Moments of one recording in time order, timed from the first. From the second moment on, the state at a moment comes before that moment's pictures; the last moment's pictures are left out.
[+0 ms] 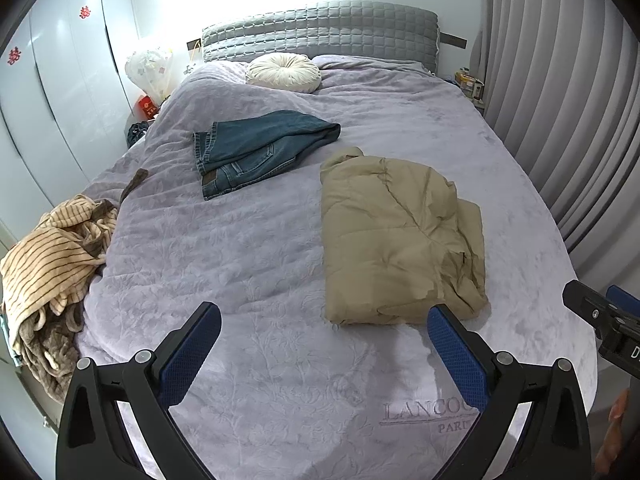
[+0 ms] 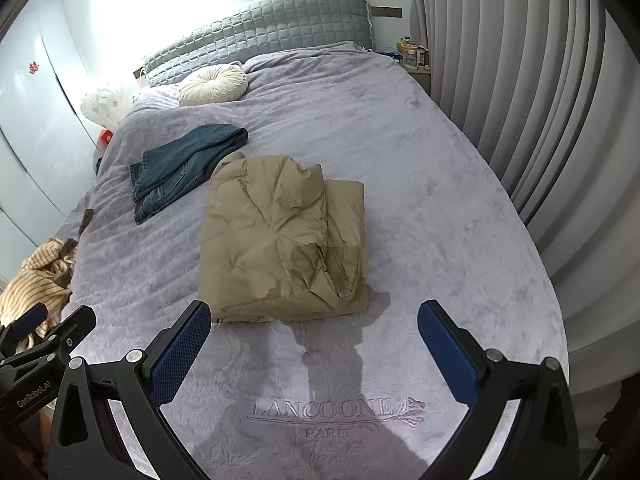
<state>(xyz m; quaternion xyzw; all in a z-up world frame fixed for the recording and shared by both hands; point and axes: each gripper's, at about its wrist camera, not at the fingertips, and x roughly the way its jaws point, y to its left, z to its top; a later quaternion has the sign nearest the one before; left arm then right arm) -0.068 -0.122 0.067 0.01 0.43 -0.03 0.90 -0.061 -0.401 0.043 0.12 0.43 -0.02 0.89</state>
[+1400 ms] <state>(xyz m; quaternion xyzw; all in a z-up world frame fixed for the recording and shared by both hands) -0.060 -0.120 0.062 0.01 0.43 -0.04 0.90 -0.062 -0.401 0.040 0.12 0.43 -0.01 0.89</state>
